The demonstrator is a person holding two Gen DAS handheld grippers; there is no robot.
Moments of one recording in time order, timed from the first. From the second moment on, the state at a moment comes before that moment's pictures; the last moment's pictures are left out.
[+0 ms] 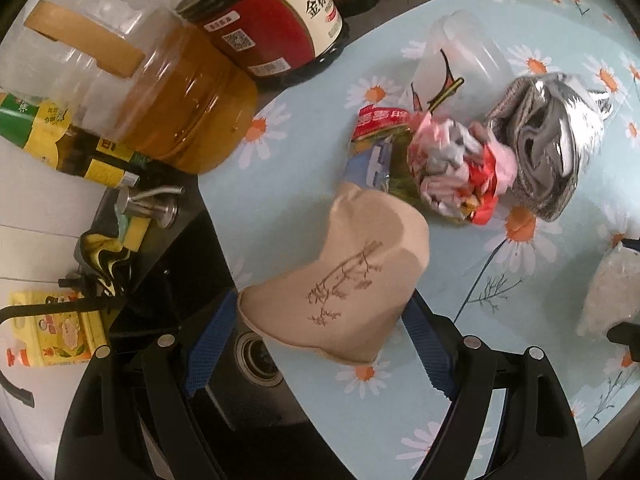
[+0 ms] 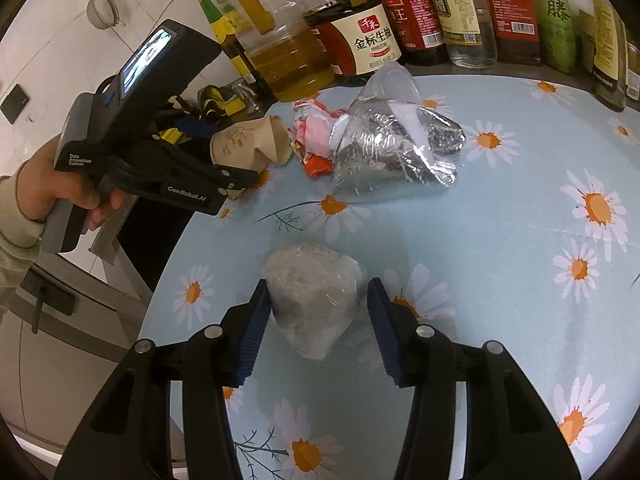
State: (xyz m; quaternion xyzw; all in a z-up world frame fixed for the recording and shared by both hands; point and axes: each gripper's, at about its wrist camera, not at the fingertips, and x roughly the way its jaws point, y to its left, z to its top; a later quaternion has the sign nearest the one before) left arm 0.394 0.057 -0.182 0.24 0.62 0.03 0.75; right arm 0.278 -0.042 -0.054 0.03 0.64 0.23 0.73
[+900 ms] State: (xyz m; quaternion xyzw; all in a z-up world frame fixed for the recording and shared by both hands) left arm 0.331 0.065 -0.138 0.16 0.57 -0.01 0.81; right arm 0.243 -0.038 -0.020 0.00 0.62 0.21 0.75
